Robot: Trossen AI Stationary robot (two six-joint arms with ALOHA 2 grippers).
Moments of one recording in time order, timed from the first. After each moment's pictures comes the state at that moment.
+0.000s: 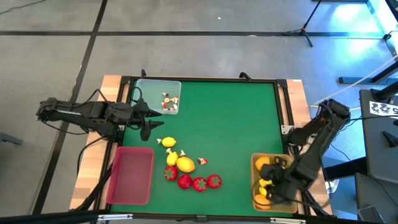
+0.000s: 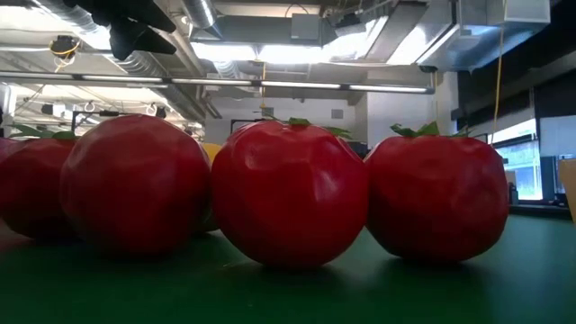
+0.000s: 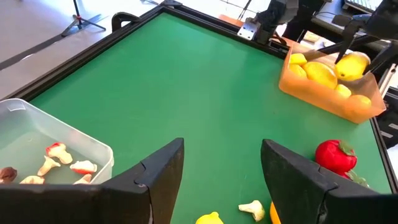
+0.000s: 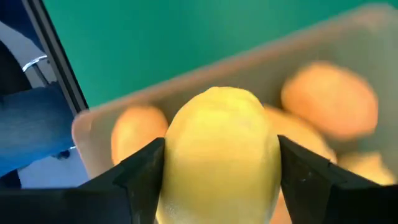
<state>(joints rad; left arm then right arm) -0.10 0.72 0.72 -0.50 -0.32 -0.42 0.98 1.44 1.13 -1.05 0.14 1.35</state>
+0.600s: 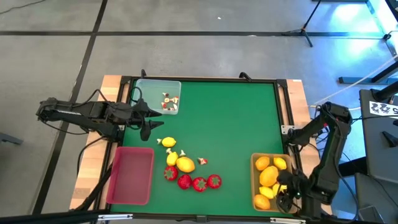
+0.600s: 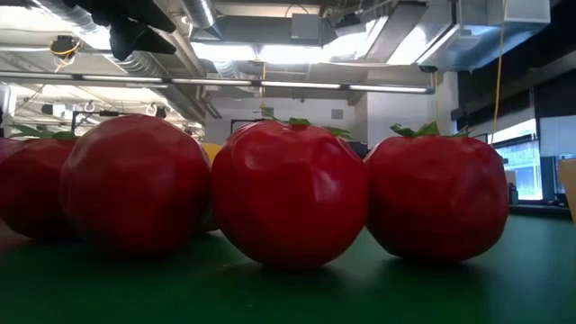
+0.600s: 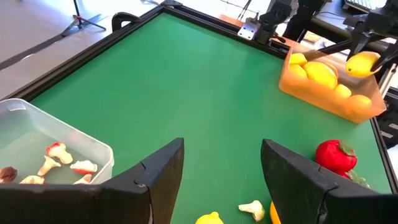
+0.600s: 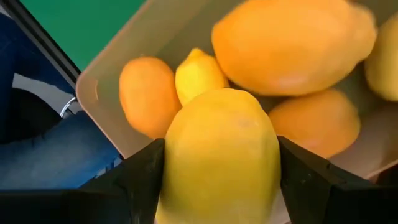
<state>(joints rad) -0.10 0.72 0.72 -0.50 -0.32 -0.42 1.27 1.48 1.13 -1.04 0.20 2.01</state>
